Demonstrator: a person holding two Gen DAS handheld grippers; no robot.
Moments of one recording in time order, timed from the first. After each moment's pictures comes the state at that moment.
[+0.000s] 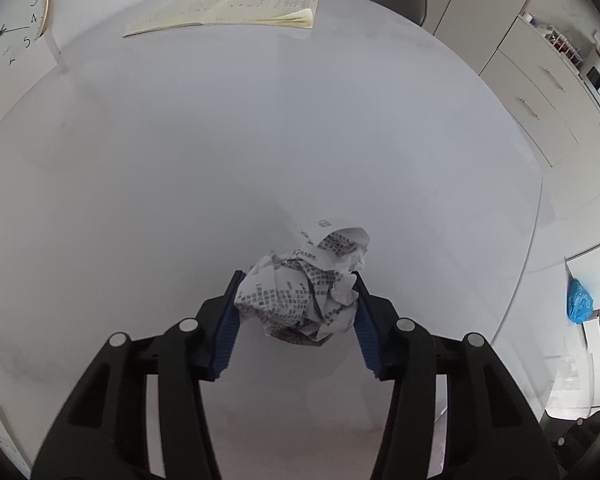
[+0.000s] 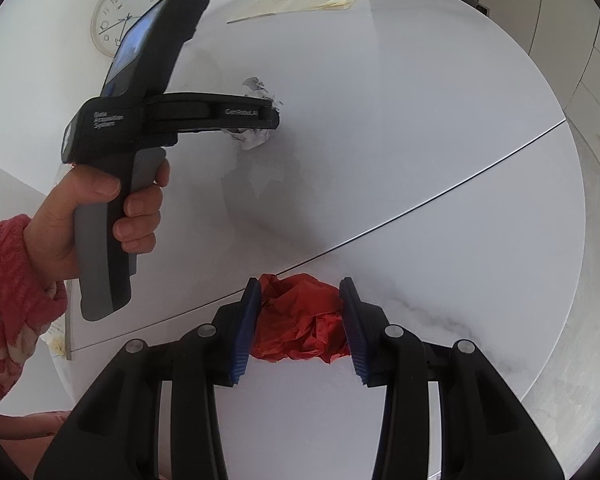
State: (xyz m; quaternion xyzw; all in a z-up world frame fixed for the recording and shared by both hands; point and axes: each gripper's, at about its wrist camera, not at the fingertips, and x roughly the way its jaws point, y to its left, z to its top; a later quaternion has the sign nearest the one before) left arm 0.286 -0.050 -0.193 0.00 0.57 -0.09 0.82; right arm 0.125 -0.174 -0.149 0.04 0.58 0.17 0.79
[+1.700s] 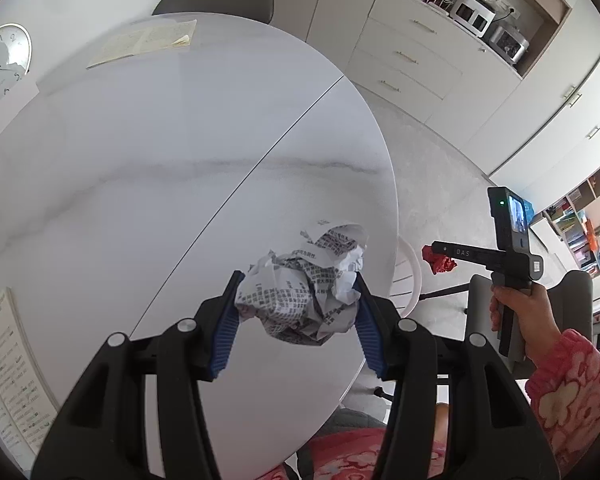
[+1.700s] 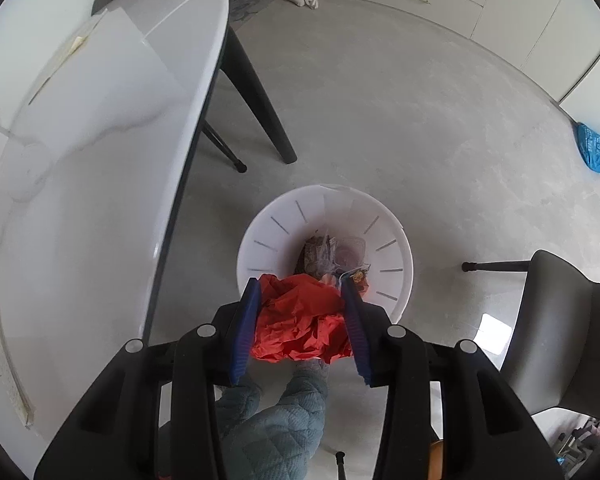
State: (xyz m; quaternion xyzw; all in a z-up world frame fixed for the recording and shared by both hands) left arm -0.003 -0.057 -0.066 0.04 0.54 -0.25 0.80; right arm -0.044 -0.358 -0.215 0.18 0.60 -0.15 0.76
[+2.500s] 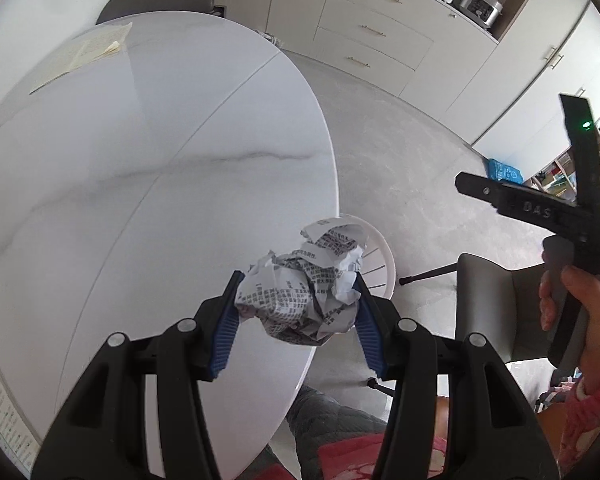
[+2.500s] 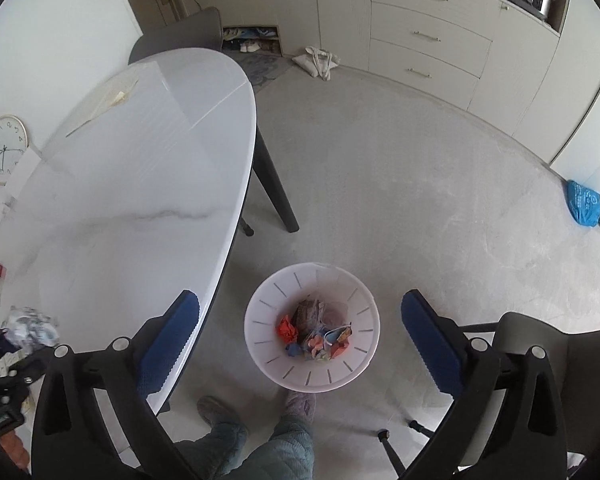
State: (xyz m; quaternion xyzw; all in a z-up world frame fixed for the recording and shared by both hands) left arm -0.006 -0.160 -0.097 0.08 0.55 -0.30 0.77; right arm -0.072 -0.377 -0.084 0.13 0.51 -0.14 0.84
